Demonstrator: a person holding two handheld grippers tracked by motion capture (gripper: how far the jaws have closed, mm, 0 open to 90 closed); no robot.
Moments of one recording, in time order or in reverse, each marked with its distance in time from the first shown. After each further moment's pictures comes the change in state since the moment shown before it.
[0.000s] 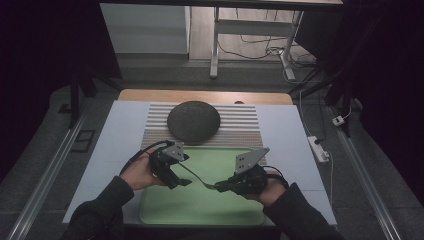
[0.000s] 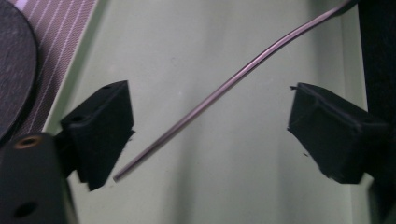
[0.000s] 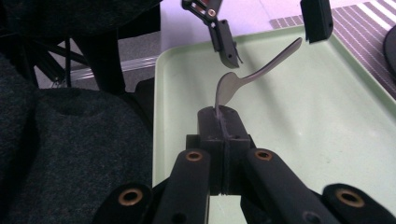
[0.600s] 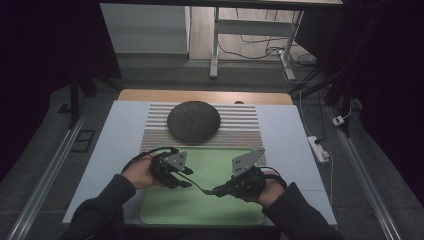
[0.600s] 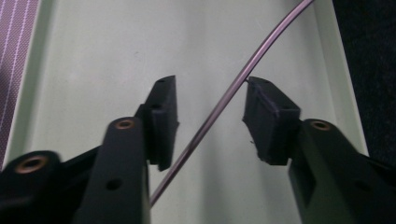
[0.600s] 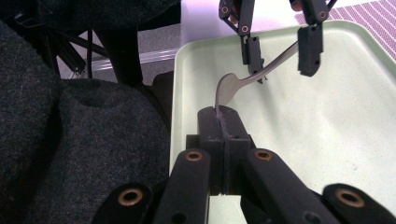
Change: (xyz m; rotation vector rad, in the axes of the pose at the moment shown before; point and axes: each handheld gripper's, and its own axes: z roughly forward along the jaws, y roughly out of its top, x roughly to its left) left arm -0.006 -0.003 0.011 0.042 -0.084 0.162; right arm 0.002 0.002 0.005 0.030 0.078 -0.021
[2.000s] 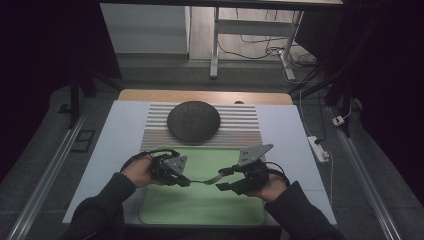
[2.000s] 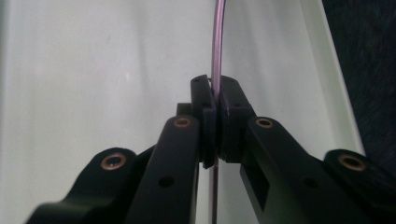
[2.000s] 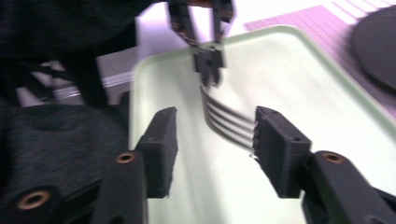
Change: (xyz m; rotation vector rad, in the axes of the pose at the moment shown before) left arm 0.005 -0.004 0.002 0.059 -0.099 -0.013; right arm -0.018 -0.012 -0.009 -0.078 -0.169 0.099
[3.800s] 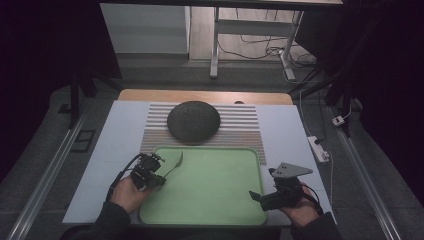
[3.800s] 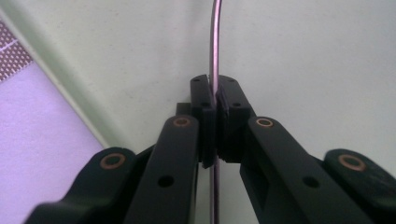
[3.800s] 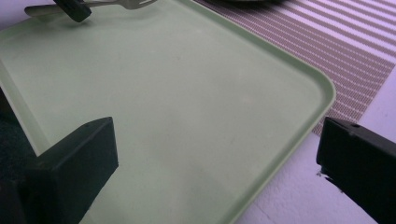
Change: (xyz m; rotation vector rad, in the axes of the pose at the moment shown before) left arm -0.024 -0.054 0.008 0.073 0.316 -0.973; right arm 0.026 -0.068 -0.059 0.022 -0.497 0.234
